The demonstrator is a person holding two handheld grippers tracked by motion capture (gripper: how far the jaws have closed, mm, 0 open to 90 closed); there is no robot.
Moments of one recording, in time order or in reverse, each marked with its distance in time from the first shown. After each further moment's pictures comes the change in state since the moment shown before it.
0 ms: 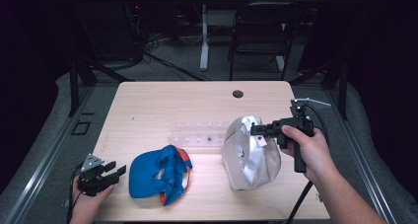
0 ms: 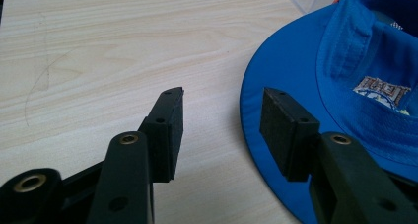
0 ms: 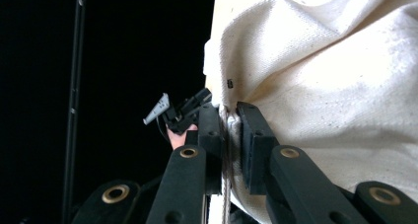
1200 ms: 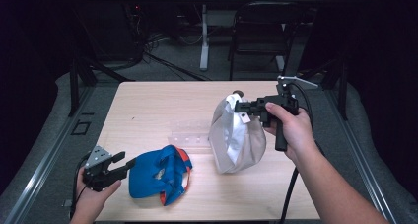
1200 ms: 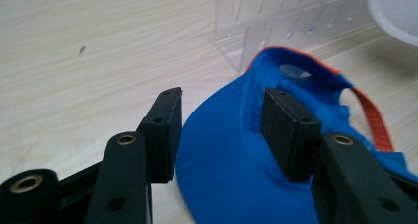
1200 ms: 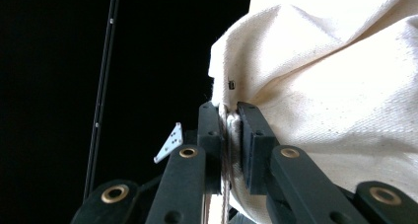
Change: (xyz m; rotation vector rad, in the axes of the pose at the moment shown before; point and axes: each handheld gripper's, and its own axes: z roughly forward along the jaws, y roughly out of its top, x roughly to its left) left arm -0.048 0.049 -0.025 -0.094 -0.078 0.143; right arm 0.050 0.027 0.025 -0.056 0.071 -0.020
